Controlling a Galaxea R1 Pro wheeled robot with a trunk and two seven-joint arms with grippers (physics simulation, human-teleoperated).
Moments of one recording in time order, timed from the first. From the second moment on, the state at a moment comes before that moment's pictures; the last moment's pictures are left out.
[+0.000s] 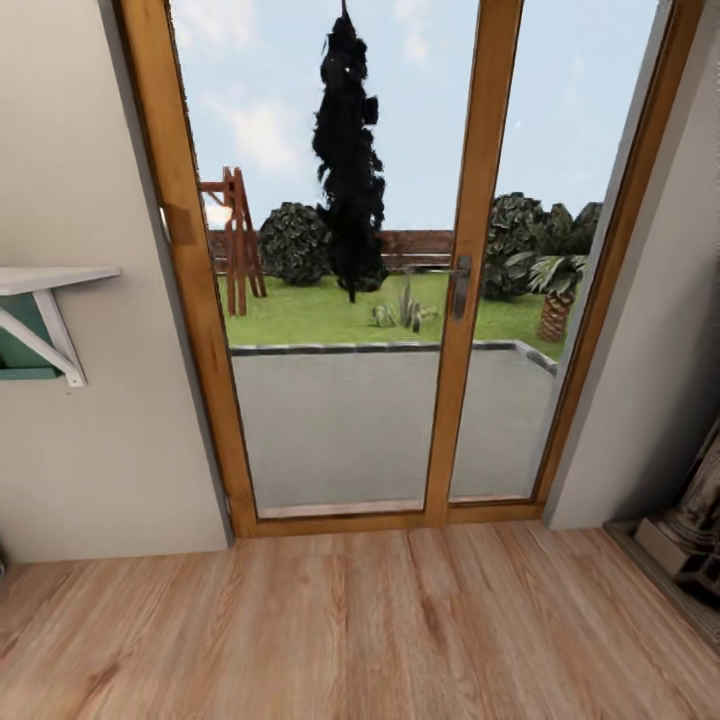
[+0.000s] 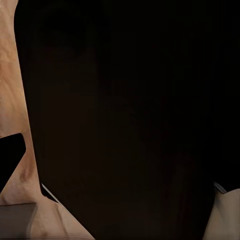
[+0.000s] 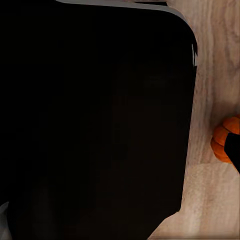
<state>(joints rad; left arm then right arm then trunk) 0.02 -0.05 0.00 -0.03 0.00 0.01 0.00 0.00 0.02 0.00 -0.02 0.00 -0.02 0.00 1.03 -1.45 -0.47</state>
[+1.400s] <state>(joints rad) 0.02 -0.05 0.00 -0.03 0.00 0.01 0.00 0.00 0.02 0.00 -0.02 0.00 -0.02 0.00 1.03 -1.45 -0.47</state>
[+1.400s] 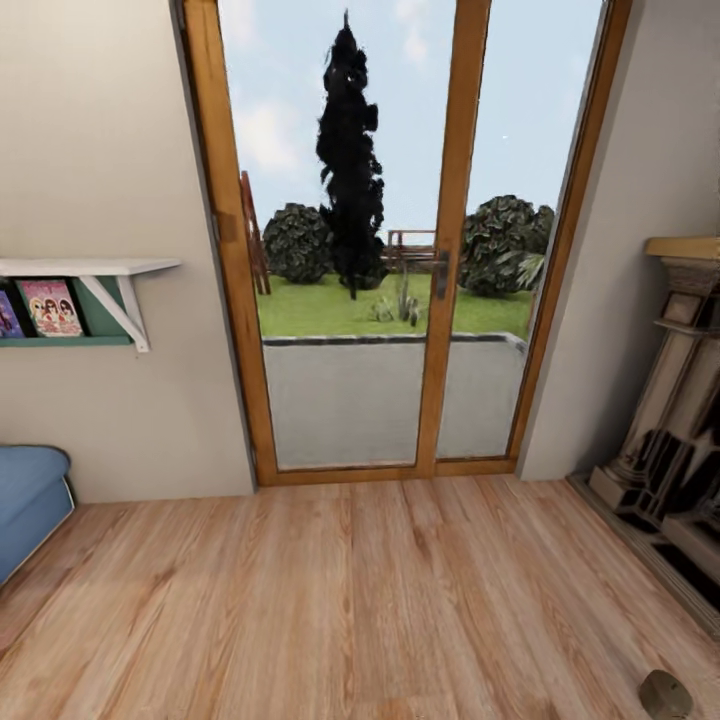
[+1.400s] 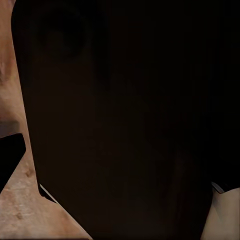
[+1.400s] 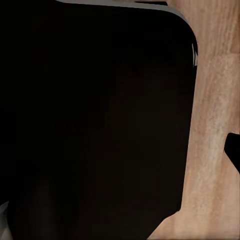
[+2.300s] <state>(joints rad) 0.02 -0.06 0.00 -0.03 0.00 0.01 0.00 0.00 0.02 0.00 -0.02 0.00 -0.02 0.00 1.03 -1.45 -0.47</state>
